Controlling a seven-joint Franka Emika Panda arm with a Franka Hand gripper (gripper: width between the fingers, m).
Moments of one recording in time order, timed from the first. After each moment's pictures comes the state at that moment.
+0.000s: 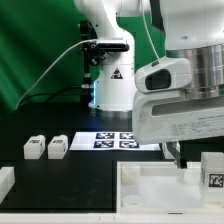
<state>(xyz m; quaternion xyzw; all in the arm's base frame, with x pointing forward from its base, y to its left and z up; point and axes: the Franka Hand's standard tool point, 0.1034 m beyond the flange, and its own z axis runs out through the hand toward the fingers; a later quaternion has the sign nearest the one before) 0.619 0.113 0.084 -1.00 0.04 0.00 0.08</state>
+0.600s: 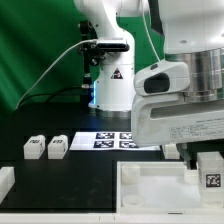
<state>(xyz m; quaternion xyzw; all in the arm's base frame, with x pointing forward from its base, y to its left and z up) 0.618 0.112 0.081 -1.00 0.04 0.00 0.08</state>
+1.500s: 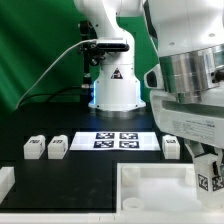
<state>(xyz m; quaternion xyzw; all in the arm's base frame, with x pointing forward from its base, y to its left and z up) 0.625 0.113 0.079 -0.81 0.57 0.02 0.11</state>
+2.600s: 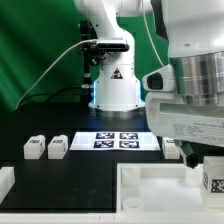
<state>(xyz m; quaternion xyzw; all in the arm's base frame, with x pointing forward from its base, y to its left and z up) 0.624 0.118 0.076 -0.92 0.39 0.01 0.08</state>
